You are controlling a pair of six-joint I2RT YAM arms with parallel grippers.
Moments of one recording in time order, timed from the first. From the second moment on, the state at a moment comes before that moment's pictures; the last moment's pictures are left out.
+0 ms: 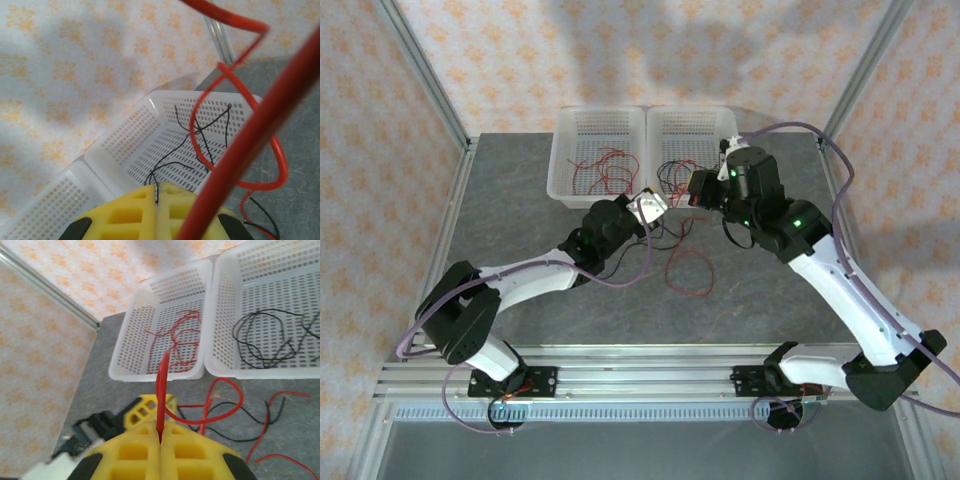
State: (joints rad) left arm -0.70 1.52 0.88 0.57 -0.13 0.49; right arm 0.63 1.20 1.42 -0.70 0.11 0.65
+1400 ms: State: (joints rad) left arm -0.79 1.37 1.16 -0.59 -0.04 -0.34; right arm 0.63 1.23 0.85 -0.30 0.13 0.70
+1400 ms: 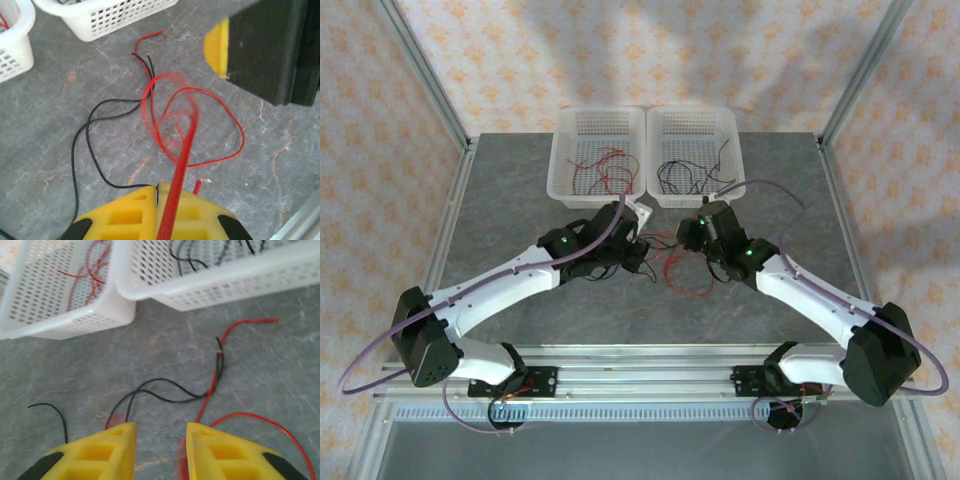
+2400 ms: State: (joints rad) left arm -0.56 1.35 1.11 -0.41 0.50 -1.01; right arm 0.72 1.11 0.59 -0.01 -0.26 0.50
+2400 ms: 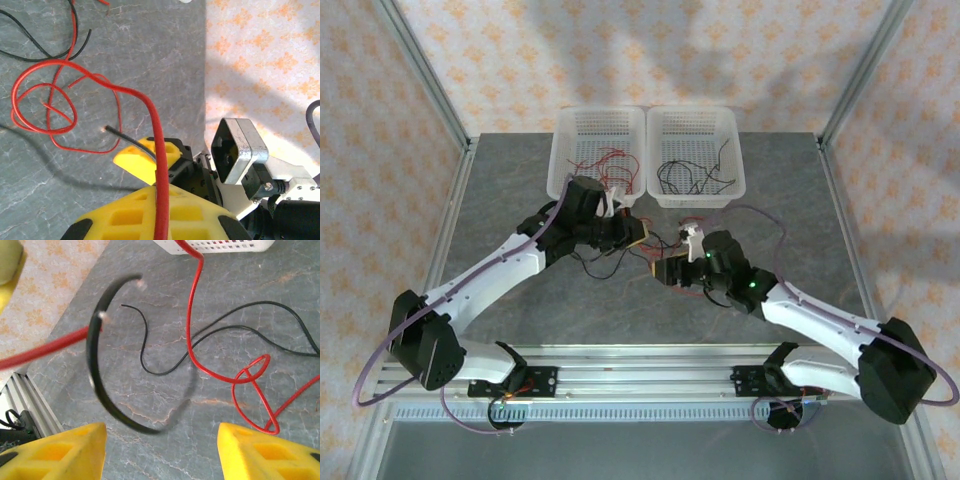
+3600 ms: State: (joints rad) left arm -0.41 1.28 1.46 -0.49 0.50 -0.96; right arm 0.65 1.25 0.57 -0.10 0.10 0.71
